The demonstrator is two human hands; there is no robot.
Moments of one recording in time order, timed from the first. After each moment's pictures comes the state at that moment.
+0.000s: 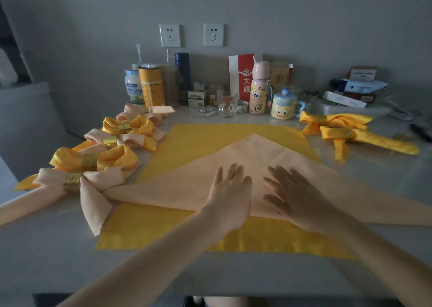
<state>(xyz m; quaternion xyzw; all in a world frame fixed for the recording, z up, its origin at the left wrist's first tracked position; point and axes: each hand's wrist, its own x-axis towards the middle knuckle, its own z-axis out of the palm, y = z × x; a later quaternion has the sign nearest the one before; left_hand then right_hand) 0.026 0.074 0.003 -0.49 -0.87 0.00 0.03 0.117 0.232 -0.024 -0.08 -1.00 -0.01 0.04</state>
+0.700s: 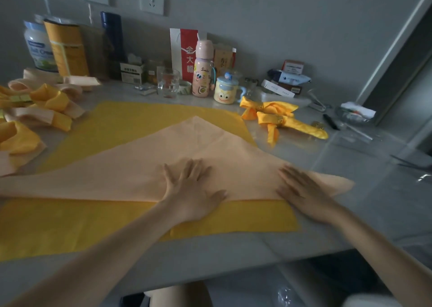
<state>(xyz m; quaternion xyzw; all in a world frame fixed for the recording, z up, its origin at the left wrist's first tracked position) 0.040 0.127 -0.036 -0.50 -0.86 -0.03 -0.08 0.235 0.317 -0.023 -0.31 -0.95 0.09 -0.05</state>
